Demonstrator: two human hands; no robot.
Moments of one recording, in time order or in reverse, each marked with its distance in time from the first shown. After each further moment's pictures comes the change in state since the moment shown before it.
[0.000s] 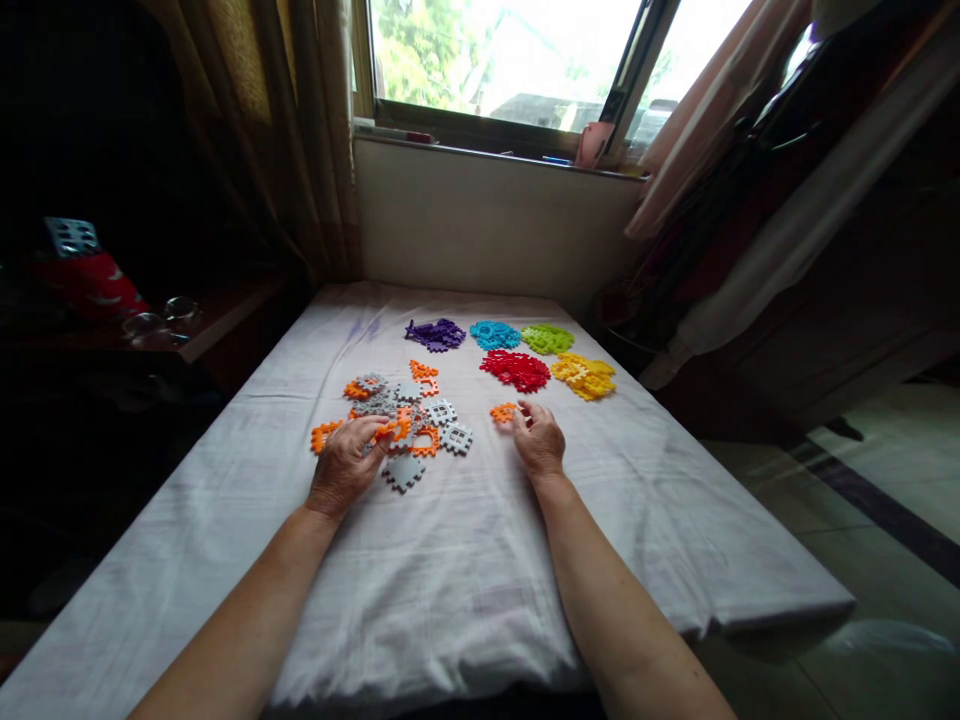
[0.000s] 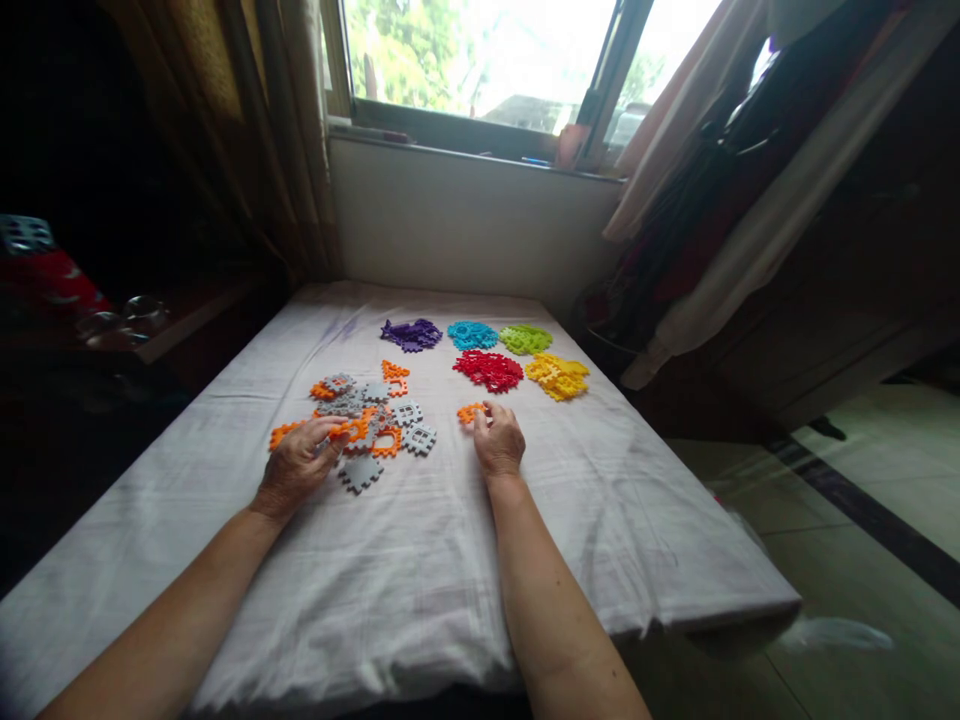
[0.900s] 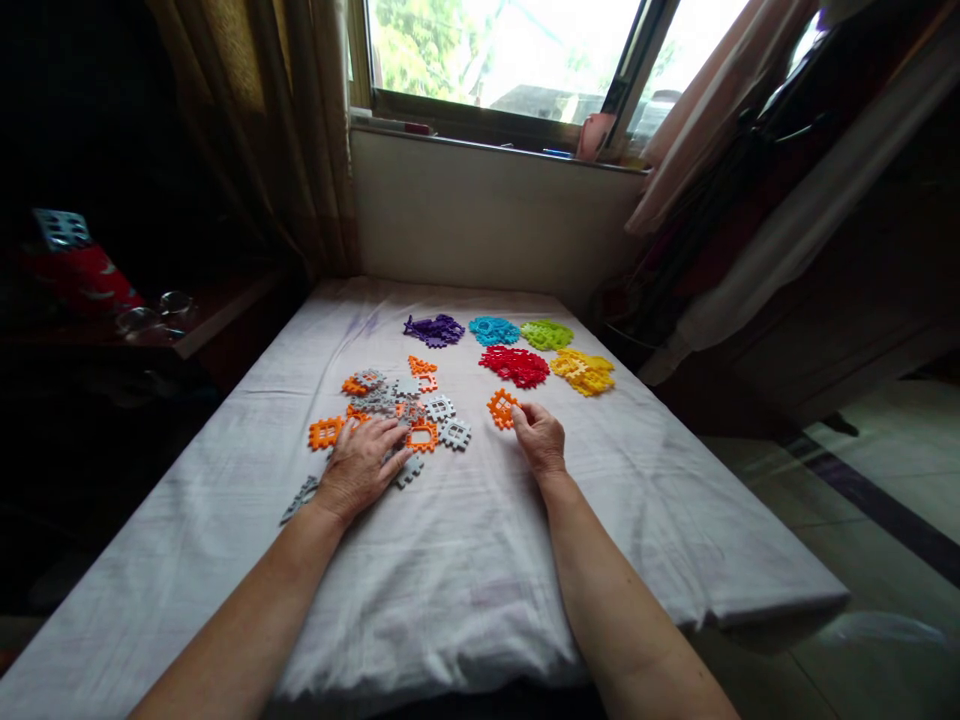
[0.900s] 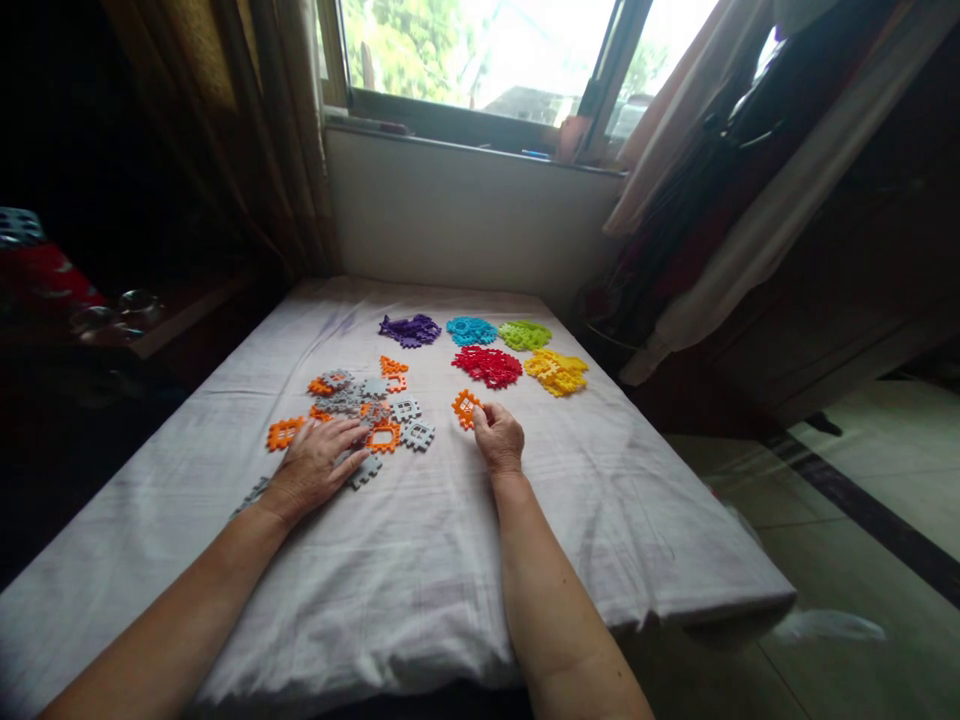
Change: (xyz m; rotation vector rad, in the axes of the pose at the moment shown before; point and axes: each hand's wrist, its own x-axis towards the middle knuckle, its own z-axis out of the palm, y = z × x) left_hand -0.009 0.014 0.009 0.303 -0.327 0.023; right_hand -0.001 0.001 -0.010 0.083 -0.086 0.075
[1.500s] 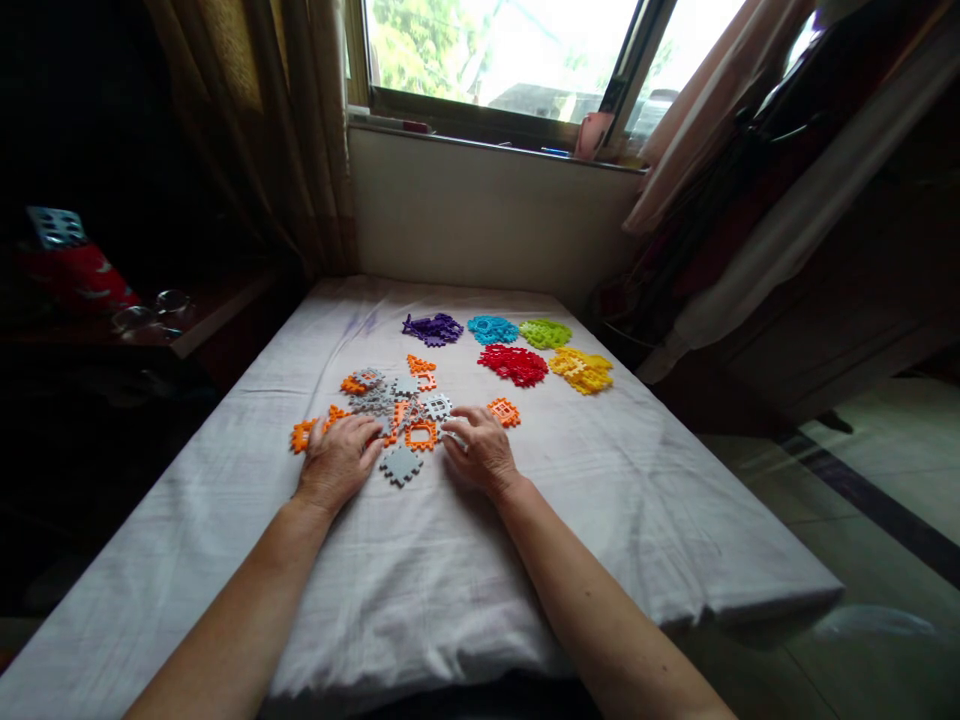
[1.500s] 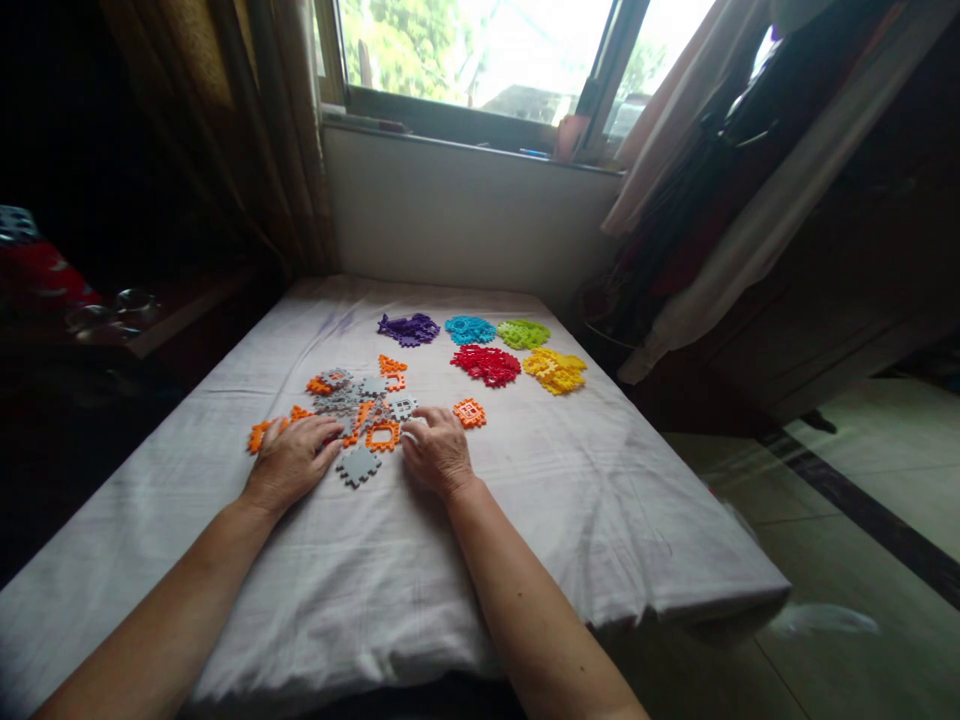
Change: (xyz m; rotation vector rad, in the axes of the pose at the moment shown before) left_hand 0.000 -0.010 -0.015 0.055 0.043 -0.178; right_hand -0.044 -0.047 0.034 -0.208 -0.230 -0.724
